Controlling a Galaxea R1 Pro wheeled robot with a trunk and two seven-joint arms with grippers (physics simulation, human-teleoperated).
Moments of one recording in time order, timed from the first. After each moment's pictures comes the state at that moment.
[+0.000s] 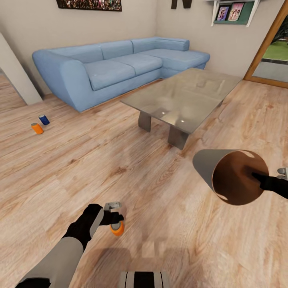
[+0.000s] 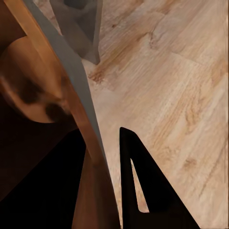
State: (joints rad) left arm -0.72 -0.07 0.02 -0.63 0.09 0.77 -0.06; right arm -0.46 -0.42 -0.52 -1.58 -0.13 0.80 0.57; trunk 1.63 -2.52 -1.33
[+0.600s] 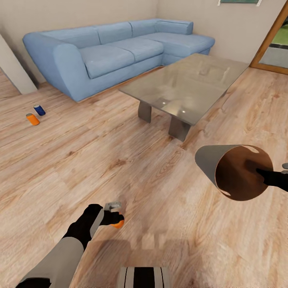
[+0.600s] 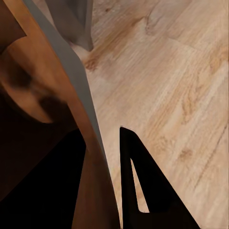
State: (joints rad) left arm -0.72 -0.08 0.02 -0.63 0.09 0.77 -0.06; right arm -0.50 -0.45 -0.53 -1.58 -0.13 0.83 0.57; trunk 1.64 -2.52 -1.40
